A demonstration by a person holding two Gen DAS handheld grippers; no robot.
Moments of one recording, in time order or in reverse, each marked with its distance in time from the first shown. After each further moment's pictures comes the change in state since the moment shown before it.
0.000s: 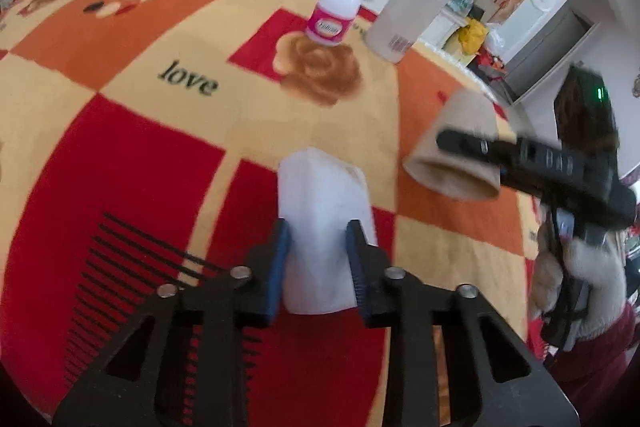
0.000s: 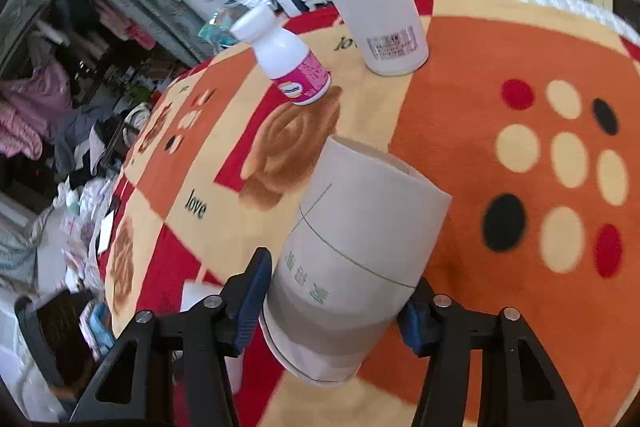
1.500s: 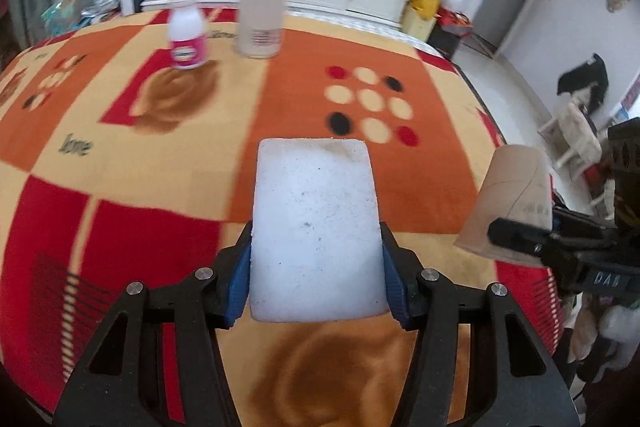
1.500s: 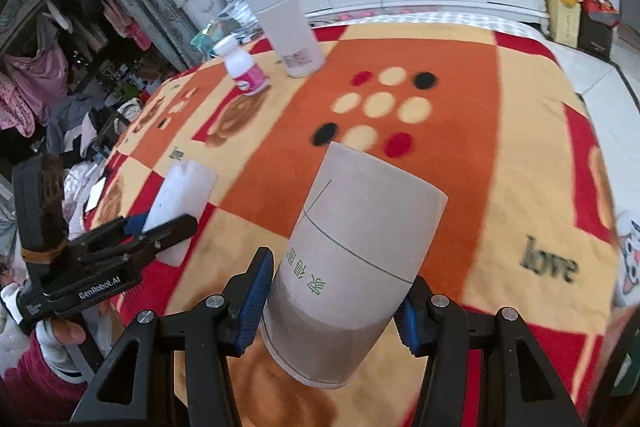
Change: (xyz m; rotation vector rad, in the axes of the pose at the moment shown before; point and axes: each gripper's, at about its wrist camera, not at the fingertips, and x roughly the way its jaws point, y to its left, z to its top) left arm 0.030 -0.154 -0.022 0.265 -0.017 0.051; right arm -0.131 -0.079 -0.098 -0.039 -0.073 -0.129
